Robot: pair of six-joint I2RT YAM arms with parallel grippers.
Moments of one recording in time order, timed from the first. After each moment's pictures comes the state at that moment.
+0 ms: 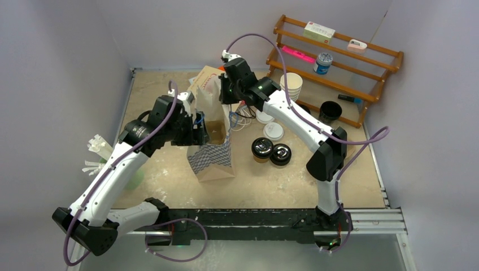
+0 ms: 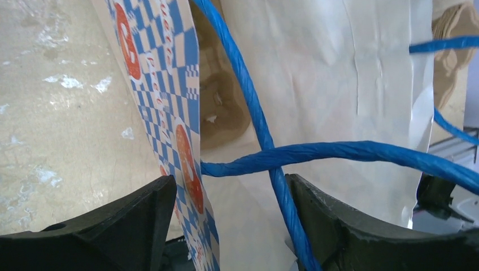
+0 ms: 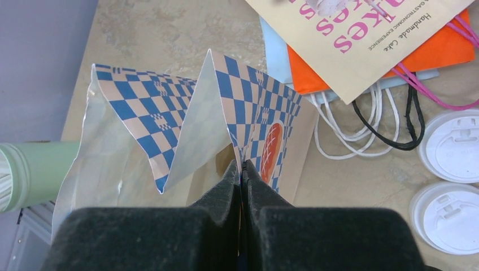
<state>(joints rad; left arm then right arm) -0.50 1.09 1.26 -0.98 0.06 -0.51 0.77 1.97 2.05 -0.72 0.08 0.48</state>
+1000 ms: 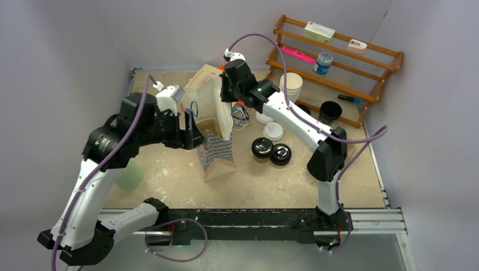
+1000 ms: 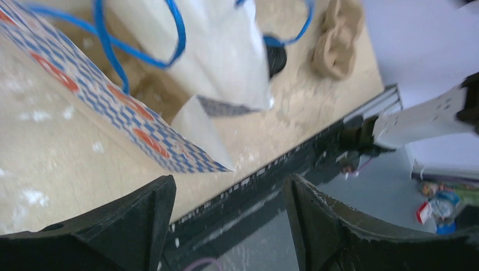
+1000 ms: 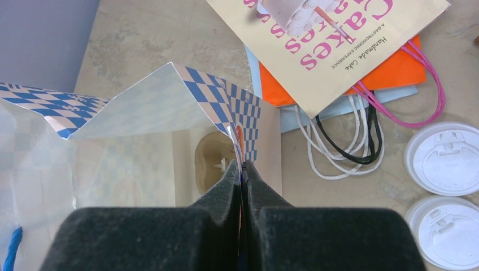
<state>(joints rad) -0.50 1.01 1.49 -1.16 0.28 -0.42 0.77 1.97 2.00 -0.62 0.17 0.49</state>
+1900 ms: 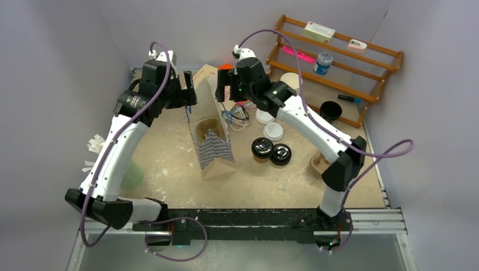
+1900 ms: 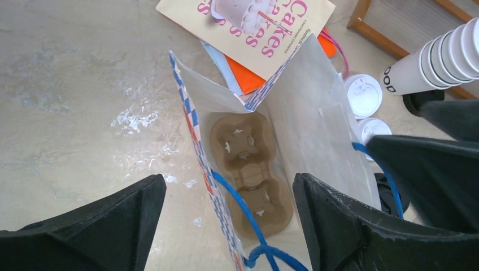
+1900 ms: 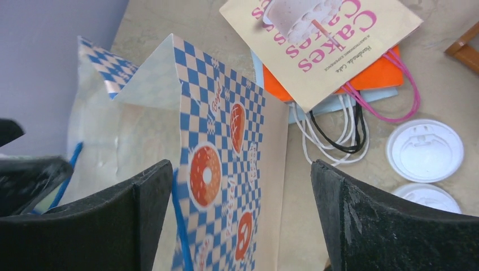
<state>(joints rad) -0.36 1.34 1.65 -0.95 -0.19 -0.38 0.77 1.83 1.91 -0.61 0.16 0.46</state>
